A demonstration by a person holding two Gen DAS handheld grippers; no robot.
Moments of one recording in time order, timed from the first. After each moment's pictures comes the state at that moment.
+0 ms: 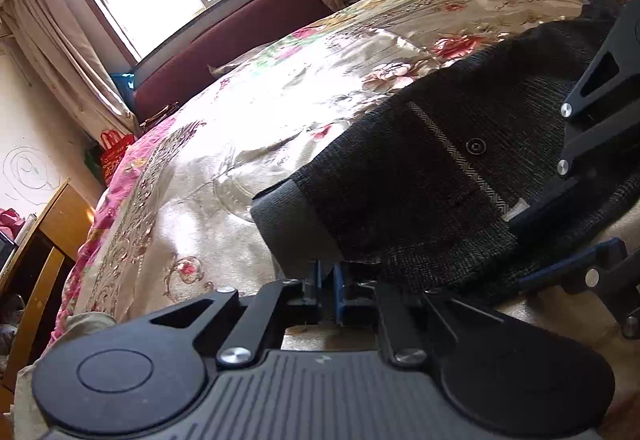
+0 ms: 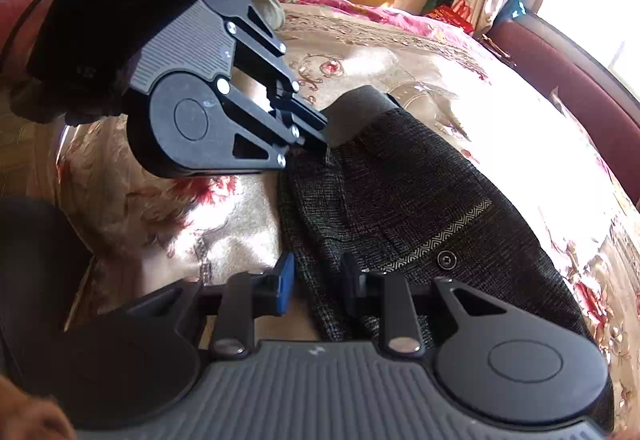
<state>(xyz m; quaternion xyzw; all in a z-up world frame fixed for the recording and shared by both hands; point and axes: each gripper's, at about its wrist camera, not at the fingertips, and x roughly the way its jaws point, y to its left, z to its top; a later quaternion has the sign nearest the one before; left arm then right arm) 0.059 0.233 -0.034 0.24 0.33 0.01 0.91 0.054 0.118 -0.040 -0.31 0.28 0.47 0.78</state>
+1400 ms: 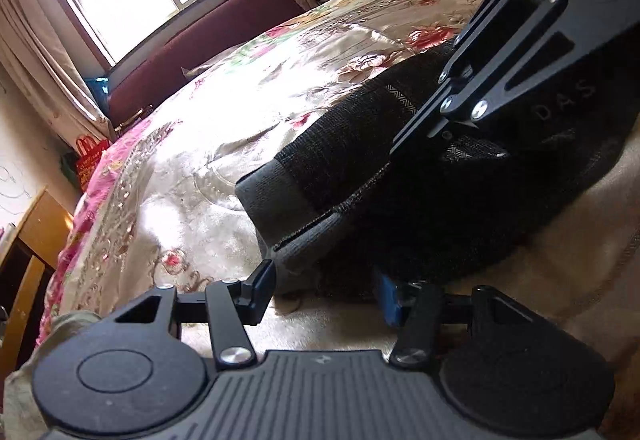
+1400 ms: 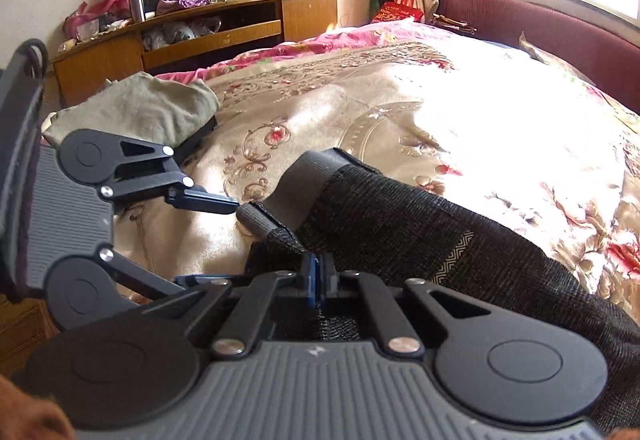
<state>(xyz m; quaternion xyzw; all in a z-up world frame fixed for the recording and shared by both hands) 0.054 0.238 -0.039 0.27 0.34 -0.02 0.90 0.105 0.126 -0.005 -0.15 0.30 0.47 0.82</state>
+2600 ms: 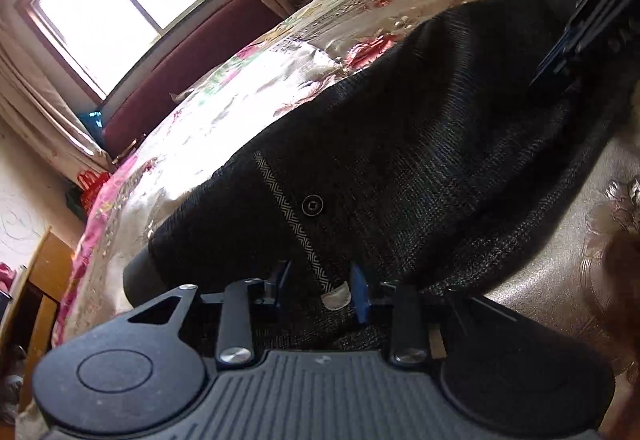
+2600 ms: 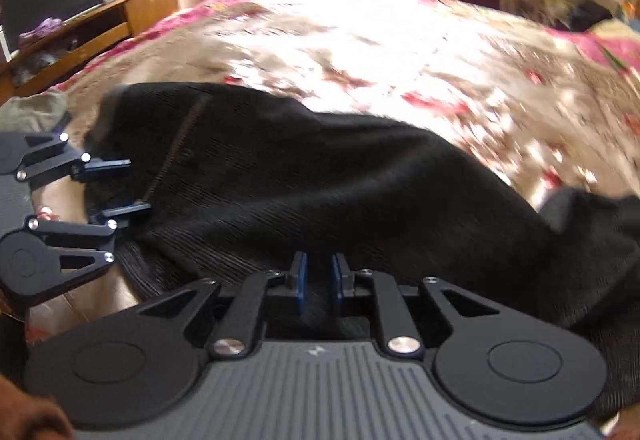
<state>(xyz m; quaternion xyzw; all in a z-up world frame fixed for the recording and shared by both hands) 0.075 0.121 -0.060 0.33 0.33 -0.02 0.88 0.119 -0.068 -0.035 -0.04 0.41 0.25 0.88</state>
